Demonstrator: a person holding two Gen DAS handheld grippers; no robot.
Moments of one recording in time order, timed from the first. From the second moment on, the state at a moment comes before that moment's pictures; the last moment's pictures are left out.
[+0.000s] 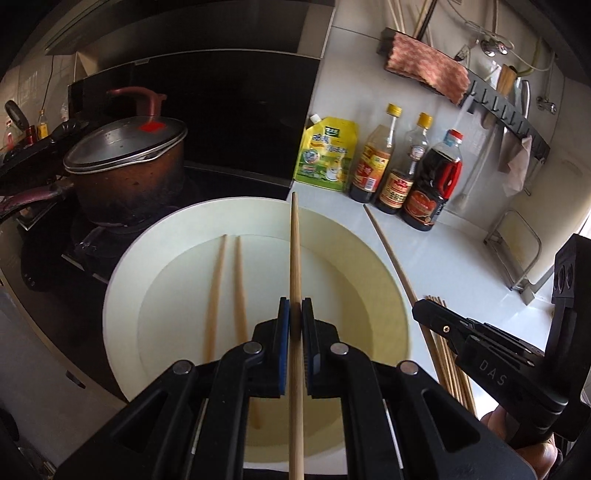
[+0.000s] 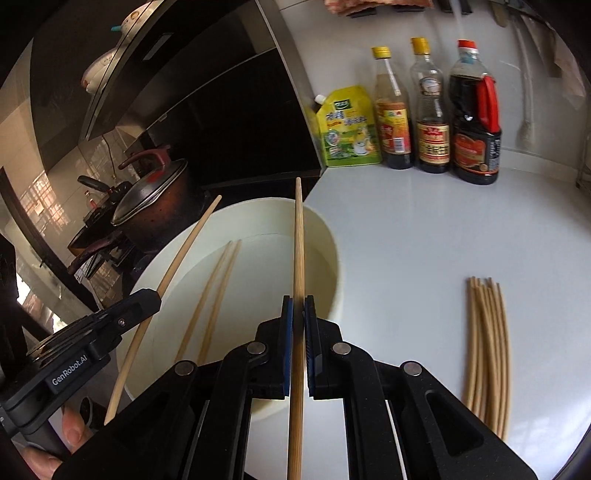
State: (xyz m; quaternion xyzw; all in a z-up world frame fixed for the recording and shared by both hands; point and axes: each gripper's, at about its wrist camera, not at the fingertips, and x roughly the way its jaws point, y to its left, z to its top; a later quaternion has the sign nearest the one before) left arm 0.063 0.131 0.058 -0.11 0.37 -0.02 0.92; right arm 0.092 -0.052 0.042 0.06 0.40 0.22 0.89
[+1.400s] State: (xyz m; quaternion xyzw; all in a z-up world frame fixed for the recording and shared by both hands) left arm 0.058 0.170 0.030 -0.13 0.40 0.04 0.91; right arm 0.095 -0.012 0.027 0.03 0.44 0.22 0.87
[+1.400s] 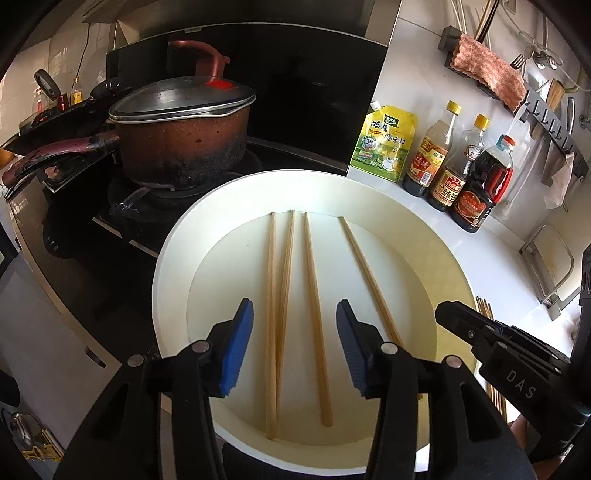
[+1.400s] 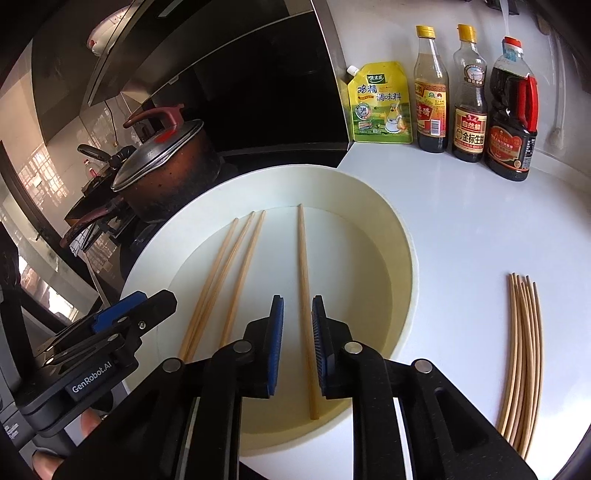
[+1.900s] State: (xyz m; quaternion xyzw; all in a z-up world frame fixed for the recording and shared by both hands) left arm 0.033 0.119 0.044 -0.12 0.39 0.00 0.91; right arm 0.055 -0.084 0.035 0.05 0.42 0.16 0.89
